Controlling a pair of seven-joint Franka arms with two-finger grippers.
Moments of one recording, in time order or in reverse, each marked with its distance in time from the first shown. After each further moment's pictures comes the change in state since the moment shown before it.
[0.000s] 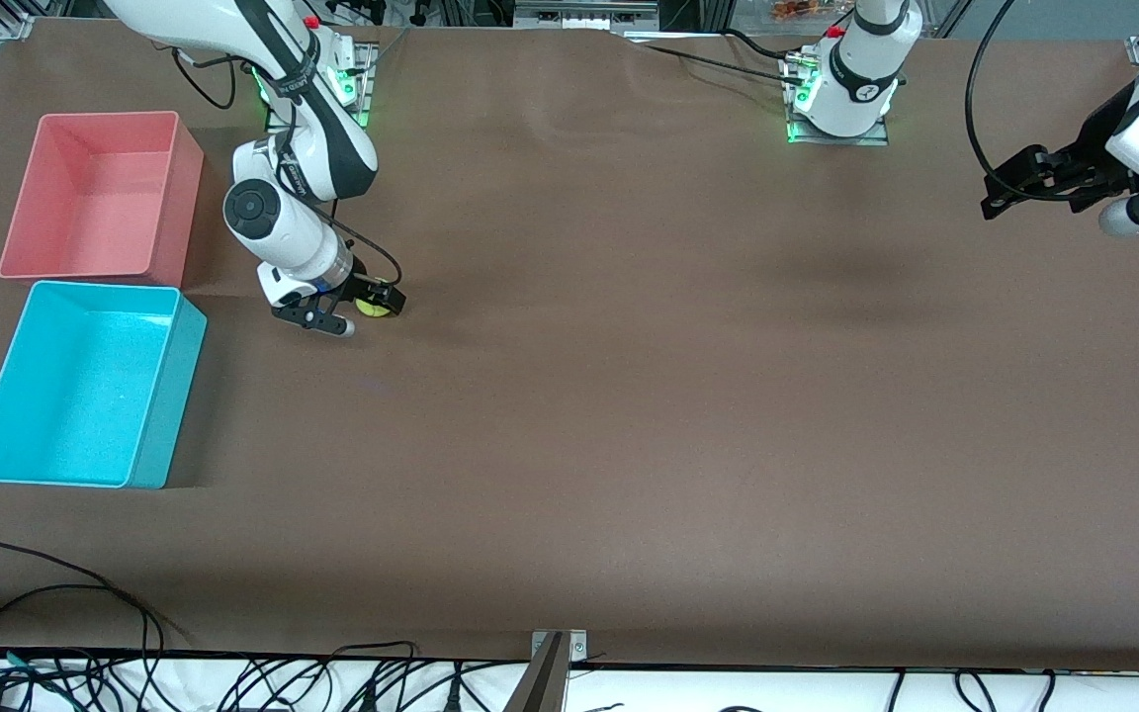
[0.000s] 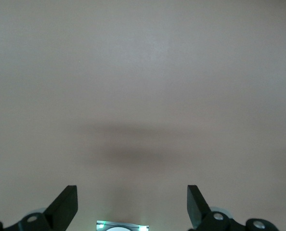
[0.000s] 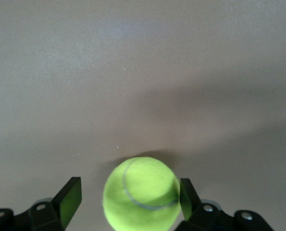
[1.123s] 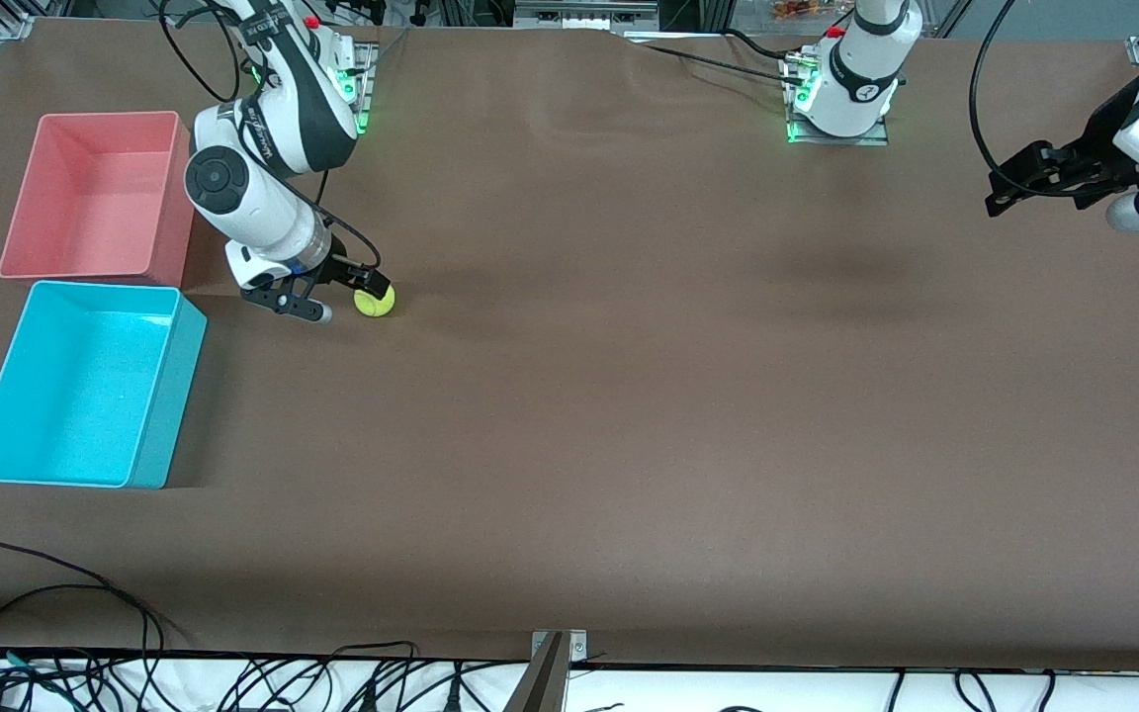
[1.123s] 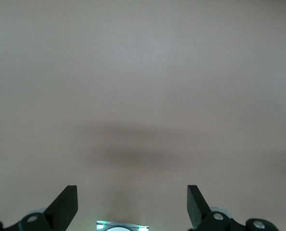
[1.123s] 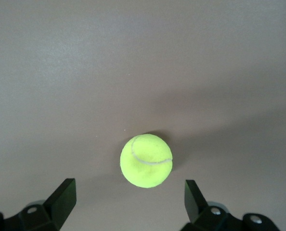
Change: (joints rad) left arm 0.001 -0.009 0.008 -0.003 0.000 0.000 0.000; right arm 0.001 -0.162 -0.006 0.050 0.000 -0.234 0.035
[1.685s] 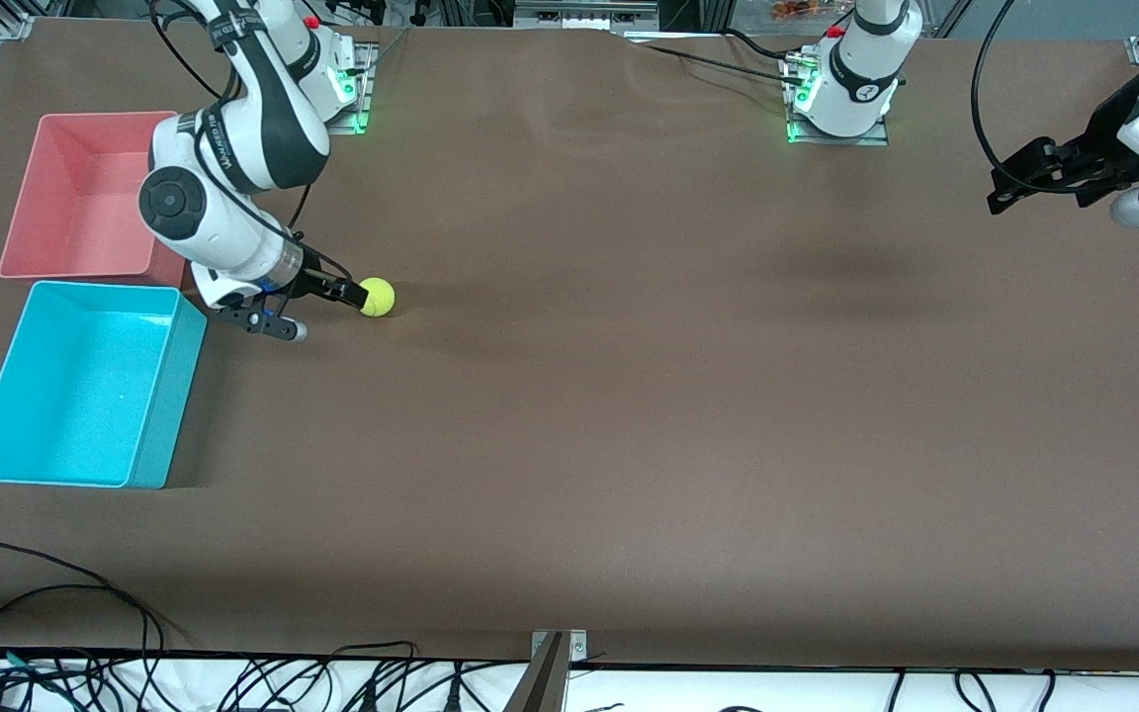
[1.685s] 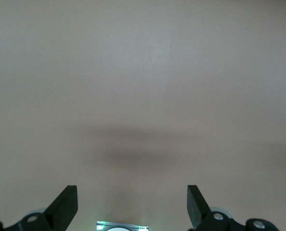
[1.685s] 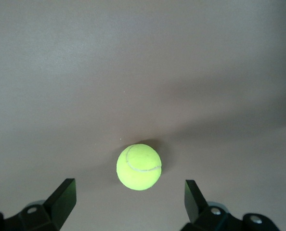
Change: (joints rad) left arm 0.000 -0.006 0.001 0.000 0.000 0.001 0.000; right arm 0.000 0.020 -0.057 0.131 0.000 -0.156 -0.055
